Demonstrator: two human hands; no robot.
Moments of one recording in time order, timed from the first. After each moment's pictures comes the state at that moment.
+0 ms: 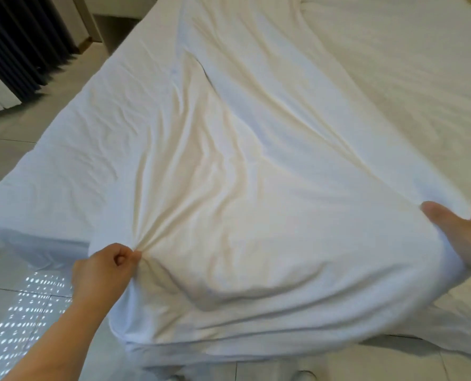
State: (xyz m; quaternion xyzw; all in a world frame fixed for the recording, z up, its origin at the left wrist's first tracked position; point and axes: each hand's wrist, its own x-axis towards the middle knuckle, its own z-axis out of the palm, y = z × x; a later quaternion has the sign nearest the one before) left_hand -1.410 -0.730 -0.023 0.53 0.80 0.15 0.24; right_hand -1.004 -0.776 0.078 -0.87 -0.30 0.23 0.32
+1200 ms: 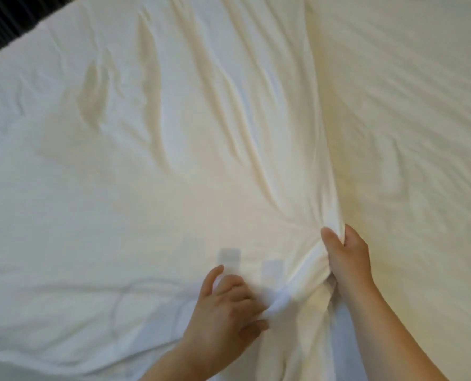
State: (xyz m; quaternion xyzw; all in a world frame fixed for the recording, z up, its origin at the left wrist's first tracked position) left_hand -0.980 -0.707 -0.078 0.84 0.45 0.22 0.18; right_hand -0.779 -0.641 -0.051 -0.75 -0.36 0.38 0.40
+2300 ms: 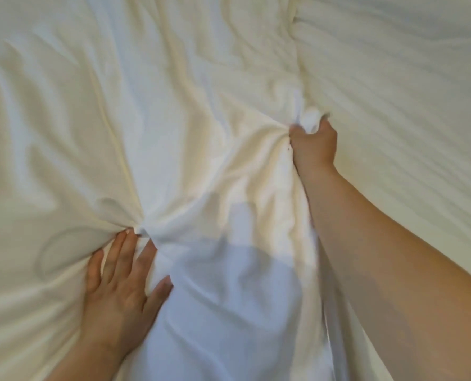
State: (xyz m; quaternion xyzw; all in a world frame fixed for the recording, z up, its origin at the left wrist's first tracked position) left_hand -1.012 -0.274 -0.178 0.72 0.67 0.15 0.10; right_hand -0.776 -0.108 -0.057 -0.77 -0.42 0.24 0.41
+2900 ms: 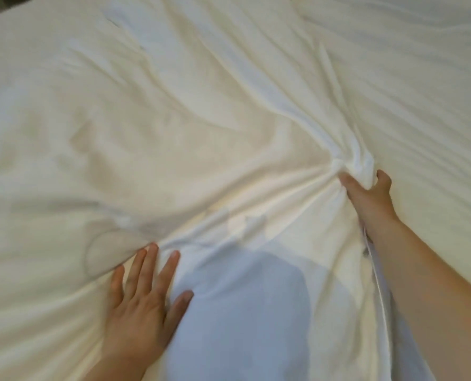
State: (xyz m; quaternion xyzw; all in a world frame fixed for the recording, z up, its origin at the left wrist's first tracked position) left_hand -1.001 -0.281 -0.176 0.73 0.66 0.13 0.08; right_hand -0.690 -0.160 -0.081 -0.80 -0.31 0.33 0.40
